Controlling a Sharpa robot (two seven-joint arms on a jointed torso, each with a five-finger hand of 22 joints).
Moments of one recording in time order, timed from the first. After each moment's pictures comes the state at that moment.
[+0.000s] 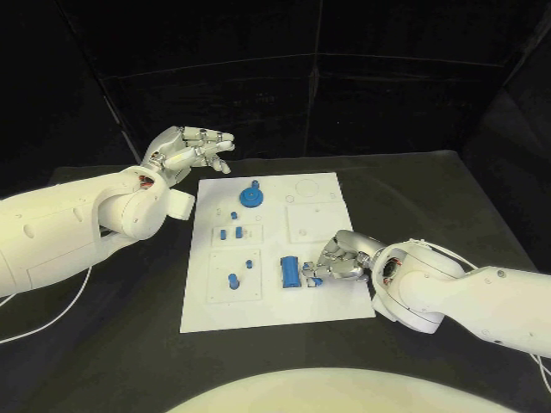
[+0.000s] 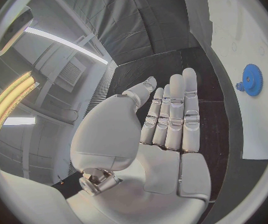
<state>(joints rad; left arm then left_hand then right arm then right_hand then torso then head) 1.24 -0.79 -0.10 1.33 -0.09 -0.19 0.45 1.27 -0.05 0.40 -0.08 0.05 1.01 0.19 0.13 0.07 1.00 0.12 0.34 0.07 1.09 0.04 0.91 0.38 0.17 1.13 0.13 0.42 0.69 0.99 -0.90 -0.07 1.80 -1.22 -0.36 -0.47 1.23 0.05 -0.24 0.25 0.45 1.09 0.05 0.35 0.30 1.44 -0.02 1.32 1.31 1.47 -0.08 1.46 1.31 0.10 1.34 0.04 1.35 1.11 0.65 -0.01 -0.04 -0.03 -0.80</state>
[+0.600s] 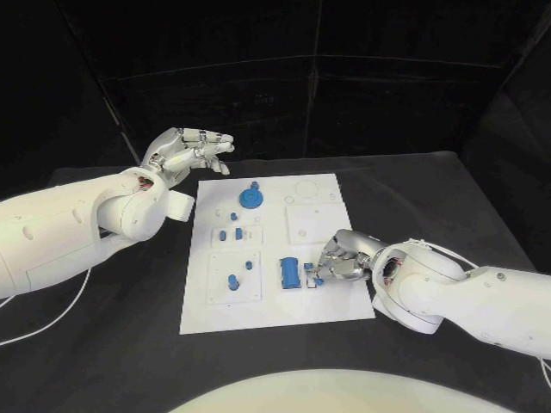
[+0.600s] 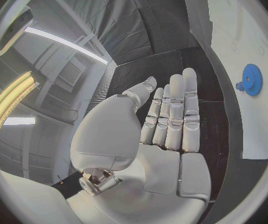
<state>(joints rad) 1.24 -0.79 -0.10 1.33 -0.09 -0.19 0.45 1.27 -0.05 0.40 -0.08 0.05 1.01 0.19 0.13 0.07 1.00 0.12 0.34 0.07 1.09 0.04 0.91 0.38 0.17 1.13 0.13 0.42 0.69 0.99 -0.90 -0.07 1.80 -1.29 -0.36 -0.48 1.36 0.06 -0.17 0.18 0.44 1.09 0.04 0.37 0.33 1.45 -0.03 1.34 1.38 1.47 -0.09 1.47 1.31 0.10 1.35 0.02 1.36 1.13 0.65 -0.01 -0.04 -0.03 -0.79</state>
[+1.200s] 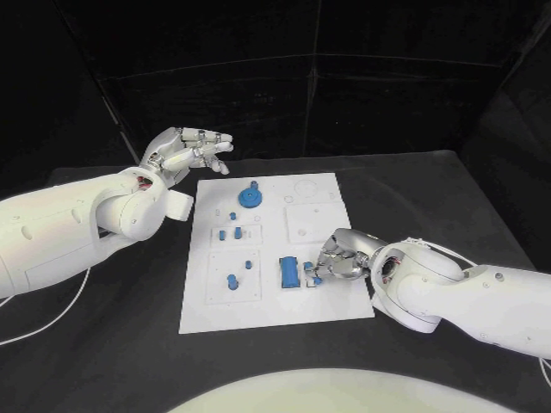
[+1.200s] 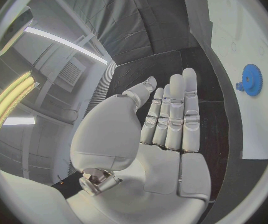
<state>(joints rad) 1.24 -0.79 -0.10 1.33 -0.09 -0.19 0.45 1.27 -0.05 0.40 -0.08 0.05 1.01 0.19 0.13 0.07 1.00 0.12 0.34 0.07 1.09 0.04 0.91 0.38 0.17 1.13 0.13 0.42 0.69 0.99 -0.89 -0.07 1.80 -1.32 -0.36 -0.48 1.33 0.08 -0.18 0.21 0.43 1.10 0.04 0.38 0.34 1.45 -0.03 1.34 1.39 1.47 -0.09 1.47 1.31 0.10 1.35 0.02 1.36 1.14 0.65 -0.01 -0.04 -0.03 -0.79</state>
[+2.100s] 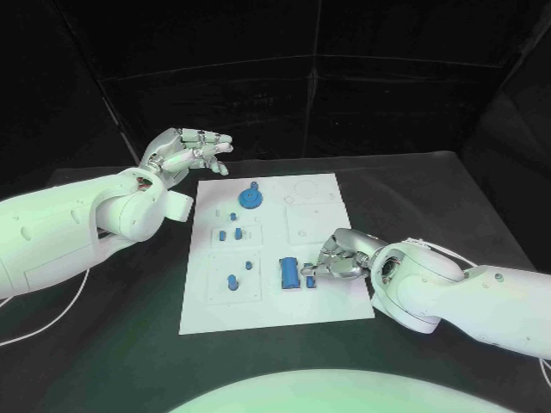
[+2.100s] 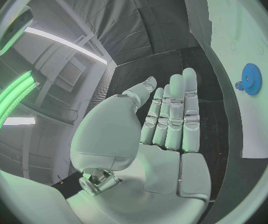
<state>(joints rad) 1.24 -0.79 -0.10 1.33 -0.09 -0.19 0.44 1.27 -0.05 0.40 -0.08 0.05 1.01 0.19 0.13 0.07 0.99 0.12 0.34 0.07 1.09 0.04 0.91 0.38 0.17 1.13 0.13 0.42 0.68 0.99 -0.89 -0.07 1.79 -1.32 -0.37 -0.47 1.22 0.05 -0.25 0.28 0.27 1.10 0.03 0.41 0.37 1.46 -0.04 1.34 1.31 1.47 -0.09 1.47 1.31 0.10 1.35 0.02 1.37 1.15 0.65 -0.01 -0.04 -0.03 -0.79</state>
